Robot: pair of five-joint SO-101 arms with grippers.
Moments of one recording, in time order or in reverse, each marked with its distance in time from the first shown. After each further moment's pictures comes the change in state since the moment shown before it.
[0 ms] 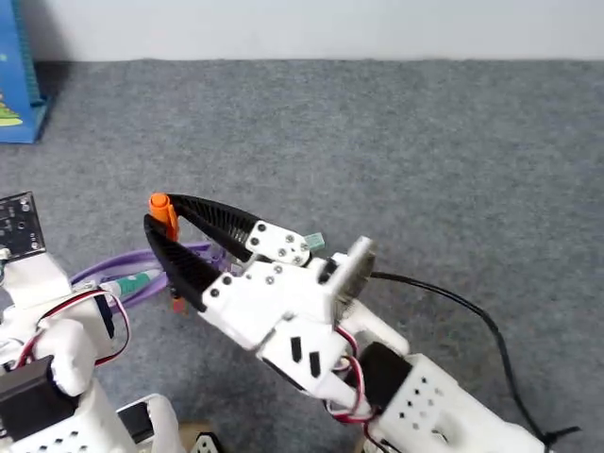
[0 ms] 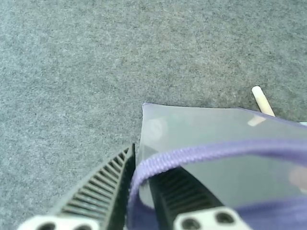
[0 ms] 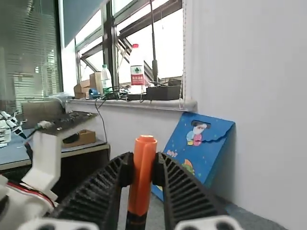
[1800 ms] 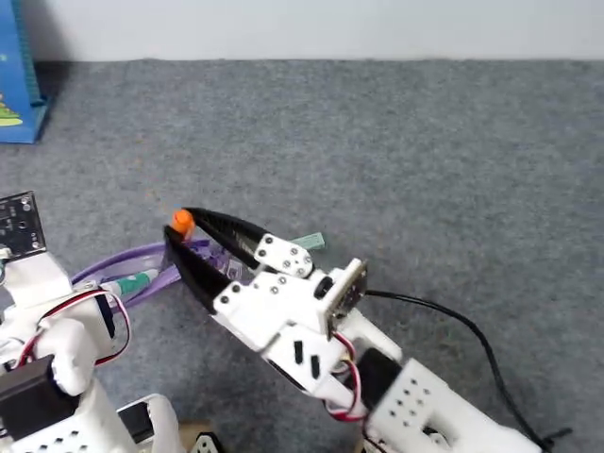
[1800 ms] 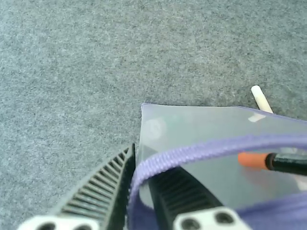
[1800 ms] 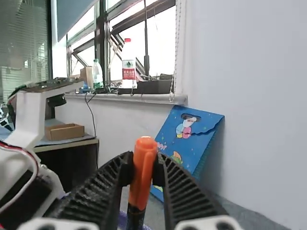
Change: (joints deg) left arm 0.0 0.0 0.0 0.0 0.0; right arm 1.1 -3.8 11.9 -7.2 2.9
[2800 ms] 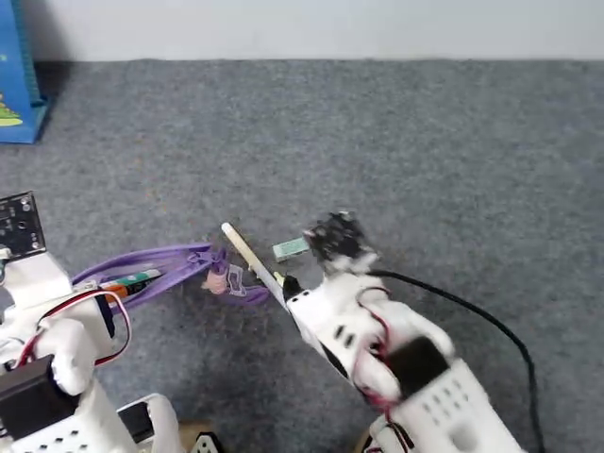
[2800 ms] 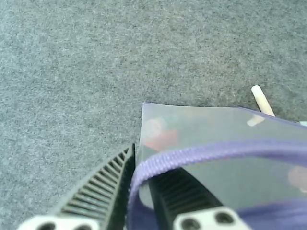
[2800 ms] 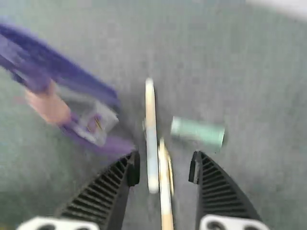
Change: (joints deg) left arm 0.0 0.0 0.0 0.0 0.0; right arm 16.8 -2.5 -6.8 67.4 0.6
